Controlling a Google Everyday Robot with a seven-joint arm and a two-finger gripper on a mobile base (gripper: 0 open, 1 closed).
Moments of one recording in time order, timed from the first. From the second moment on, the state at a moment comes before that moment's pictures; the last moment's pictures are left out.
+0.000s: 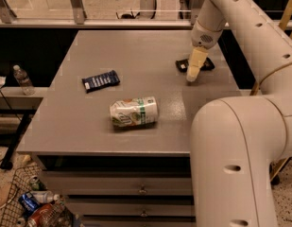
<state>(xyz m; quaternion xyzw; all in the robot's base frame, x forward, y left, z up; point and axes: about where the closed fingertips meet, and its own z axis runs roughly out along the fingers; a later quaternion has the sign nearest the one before) 0.730 -0.175 0.831 -0.62 0.78 0.03 0.12</state>
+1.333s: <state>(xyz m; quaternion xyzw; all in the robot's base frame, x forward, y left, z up) 0.729 -0.188 0.830 -0.60 0.79 0.04 0.13</state>
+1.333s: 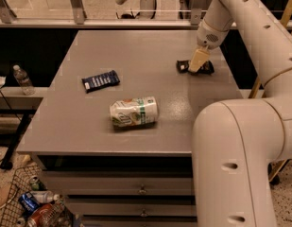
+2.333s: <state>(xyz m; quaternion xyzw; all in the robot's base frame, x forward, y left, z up) 0.705 -0.142 0.916 -0.67 0.72 0.01 0.19</state>
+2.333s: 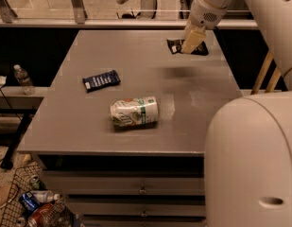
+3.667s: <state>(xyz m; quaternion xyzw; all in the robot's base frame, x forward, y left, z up) 0.652 -0.039 0.921 -0.78 0.60 0.06 0.17</state>
